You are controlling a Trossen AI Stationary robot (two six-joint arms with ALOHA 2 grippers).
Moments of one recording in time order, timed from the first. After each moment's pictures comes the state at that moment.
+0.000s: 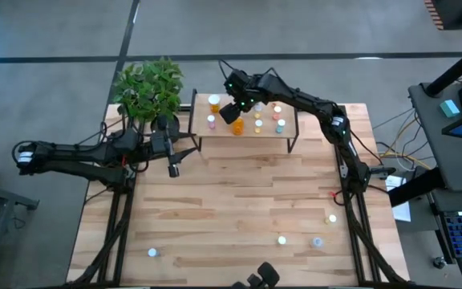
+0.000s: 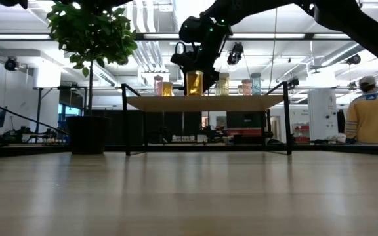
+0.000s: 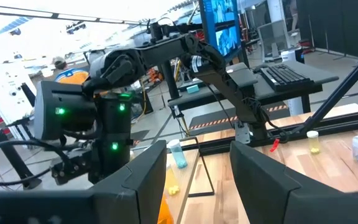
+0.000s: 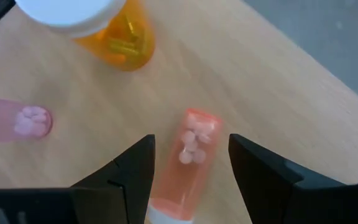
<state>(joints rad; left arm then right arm) 0.03 0.77 0.63 0.24 -0.19 0.33 -0.49 2.20 2.22 -1.07 0.02 0.33</state>
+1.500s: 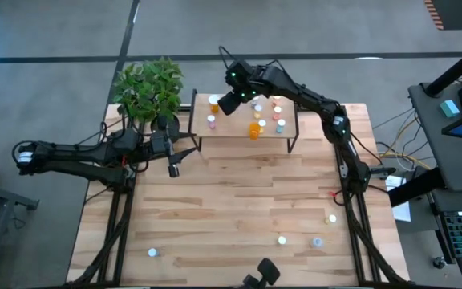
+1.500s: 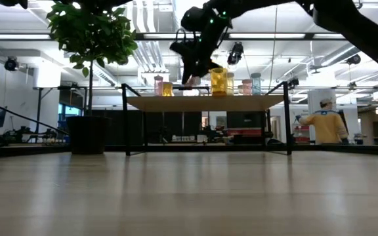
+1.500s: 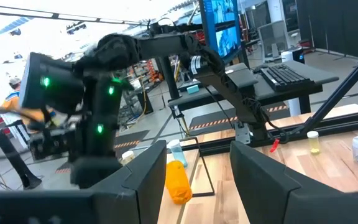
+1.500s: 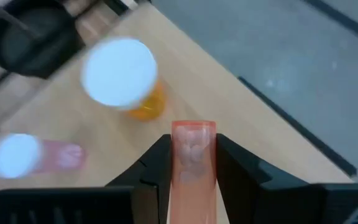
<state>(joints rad) 0.03 0.77 0.63 0.25 -0.19 0.33 -0.50 2.21 2.35 -1.06 0.02 0.27</state>
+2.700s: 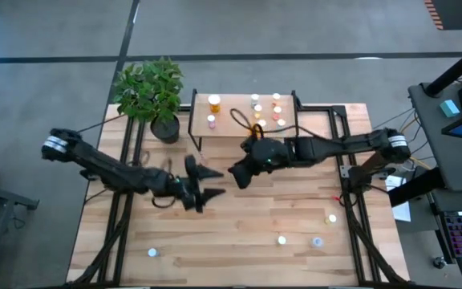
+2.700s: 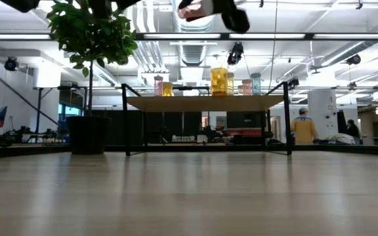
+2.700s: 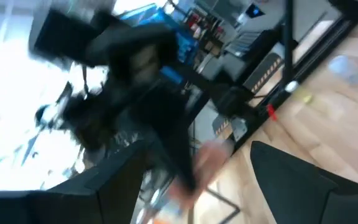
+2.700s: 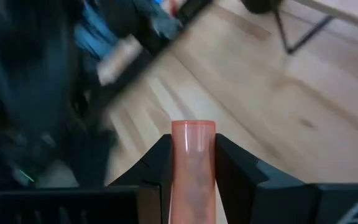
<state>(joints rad) -0.33 1.25 0.64 0.72 -0.41 0.99 0.07 1.61 1.46 -0.46 0.08 0.80</state>
